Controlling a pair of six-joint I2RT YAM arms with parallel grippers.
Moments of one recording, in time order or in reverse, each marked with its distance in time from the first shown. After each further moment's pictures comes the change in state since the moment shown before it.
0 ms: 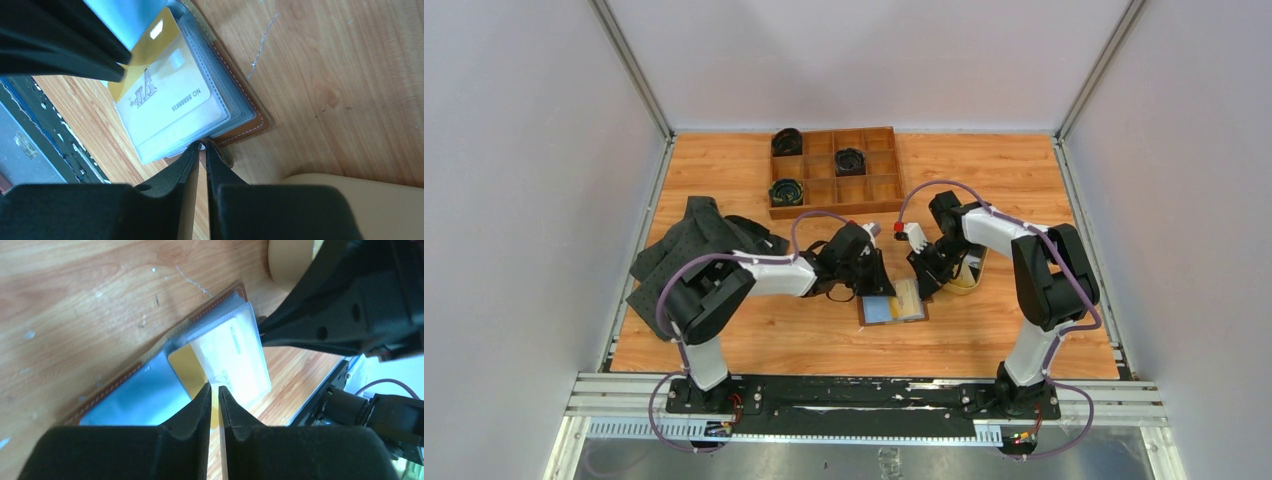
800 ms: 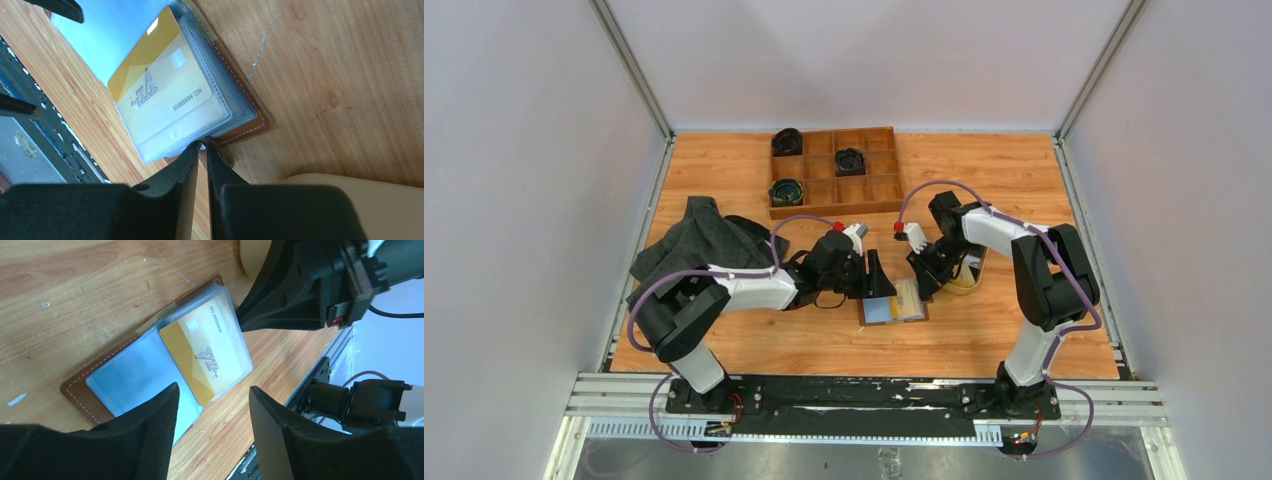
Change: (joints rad) left arm 0.000 -0.197 -0.185 0.129 -0.046 -0.006; right arm 0.001 -0.003 0.000 -0.002 0.002 0.000
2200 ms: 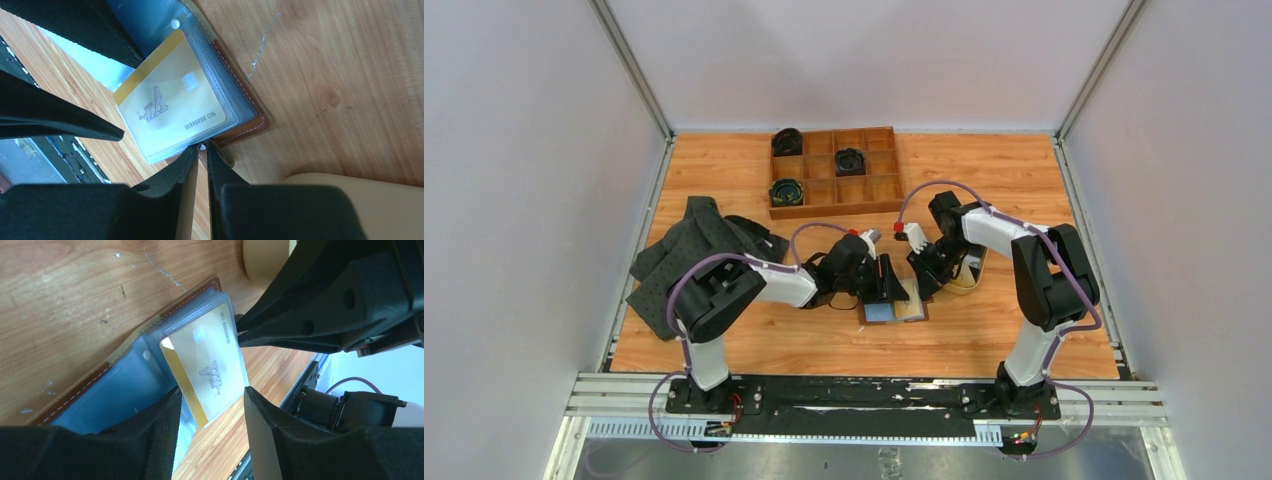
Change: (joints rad) left arm -0.032 0.193 0.065 0.120 0.052 -0.126; right arm 0.001 0.000 0.000 0.000 0.000 0.000
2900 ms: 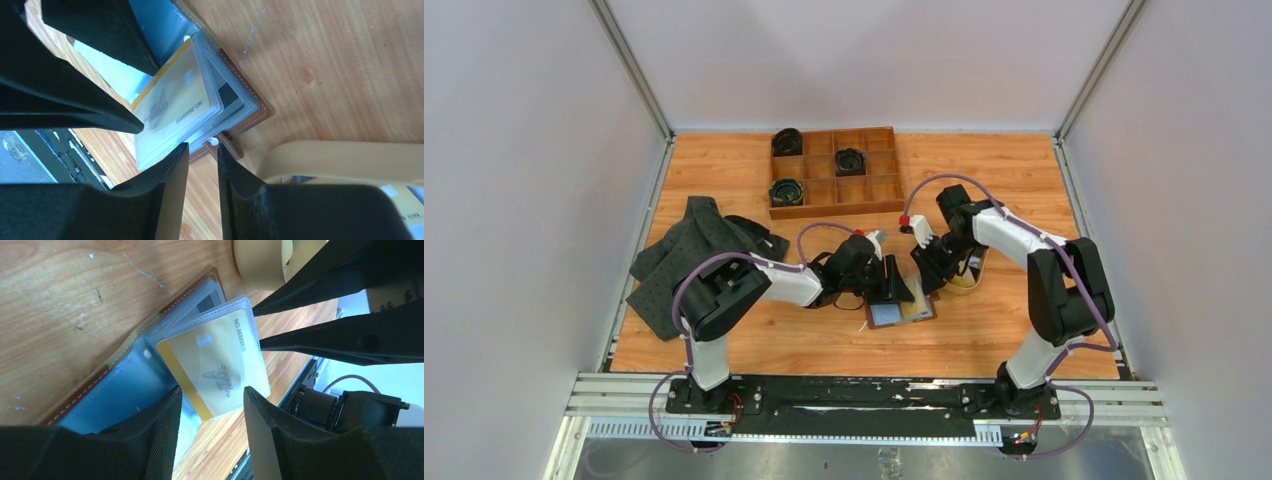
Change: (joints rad) left arm -0.017 0.035 0.046 -0.021 0.003 0.000; right arm -0.021 -0.087 -0.005 -0.015 0.025 -0.010
